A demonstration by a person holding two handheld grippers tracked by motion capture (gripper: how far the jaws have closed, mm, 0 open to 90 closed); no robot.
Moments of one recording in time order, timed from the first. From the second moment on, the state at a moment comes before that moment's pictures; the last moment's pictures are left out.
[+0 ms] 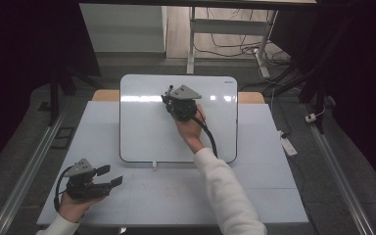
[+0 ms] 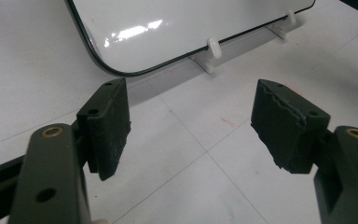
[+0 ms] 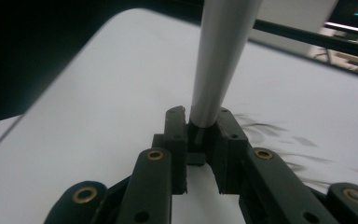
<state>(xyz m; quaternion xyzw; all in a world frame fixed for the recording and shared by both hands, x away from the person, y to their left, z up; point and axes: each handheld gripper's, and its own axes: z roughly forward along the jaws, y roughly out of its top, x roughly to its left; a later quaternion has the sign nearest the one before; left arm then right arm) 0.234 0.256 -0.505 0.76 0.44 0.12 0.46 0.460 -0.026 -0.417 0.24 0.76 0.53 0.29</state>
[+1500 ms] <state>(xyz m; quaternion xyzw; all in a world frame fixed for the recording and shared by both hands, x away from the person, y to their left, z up) 0.233 0.262 -0.505 0.75 0.45 0.12 0.46 0.486 -0.048 -0.392 0.30 0.72 0.53 0.34</state>
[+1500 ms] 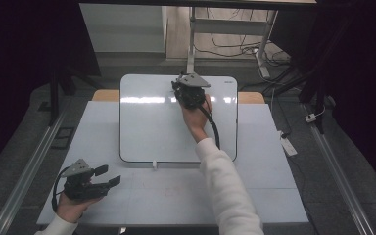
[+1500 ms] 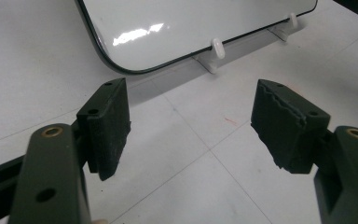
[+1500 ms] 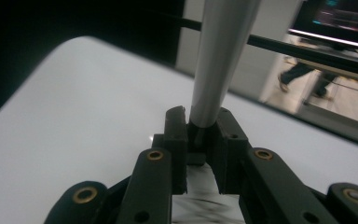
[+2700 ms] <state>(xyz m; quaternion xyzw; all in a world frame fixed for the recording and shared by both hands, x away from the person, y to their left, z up) 0.233 0.261 -0.505 0.75 0.45 0.12 0.46 0.477 -0.040 -0.401 0.27 0.73 0.53 0.34</state>
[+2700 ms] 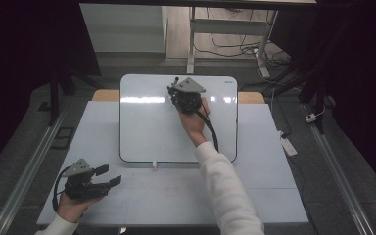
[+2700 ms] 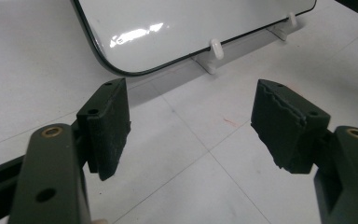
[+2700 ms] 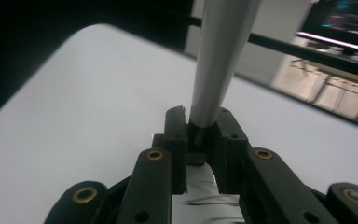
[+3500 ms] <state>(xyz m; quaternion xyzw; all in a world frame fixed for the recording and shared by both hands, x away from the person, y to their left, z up) 0.233 0.262 -0.505 0.75 0.45 0.12 0.47 0.480 -0.048 -0.397 0.29 0.72 0.52 0.35</state>
